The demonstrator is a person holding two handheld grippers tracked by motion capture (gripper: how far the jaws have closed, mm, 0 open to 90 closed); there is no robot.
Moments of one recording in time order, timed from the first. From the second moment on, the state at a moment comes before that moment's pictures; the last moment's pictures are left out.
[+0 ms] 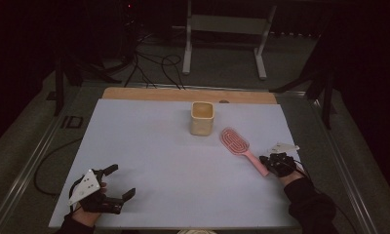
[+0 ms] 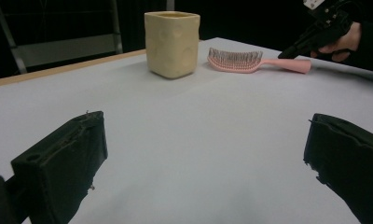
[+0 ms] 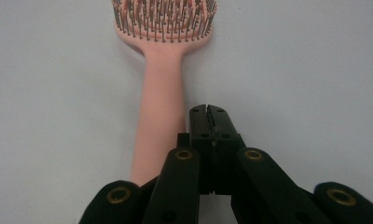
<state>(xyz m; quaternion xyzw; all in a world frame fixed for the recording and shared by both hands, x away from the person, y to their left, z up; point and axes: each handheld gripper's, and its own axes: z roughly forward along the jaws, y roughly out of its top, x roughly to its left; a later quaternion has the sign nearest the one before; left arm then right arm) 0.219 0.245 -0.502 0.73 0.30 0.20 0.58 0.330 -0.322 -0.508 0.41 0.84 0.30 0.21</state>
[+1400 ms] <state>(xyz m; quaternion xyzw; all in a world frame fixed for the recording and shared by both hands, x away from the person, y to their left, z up) 0.219 0.244 -0.501 0.74 0.30 0.20 0.57 0.310 -0.298 -0.506 0.38 0.86 0.30 0.19</state>
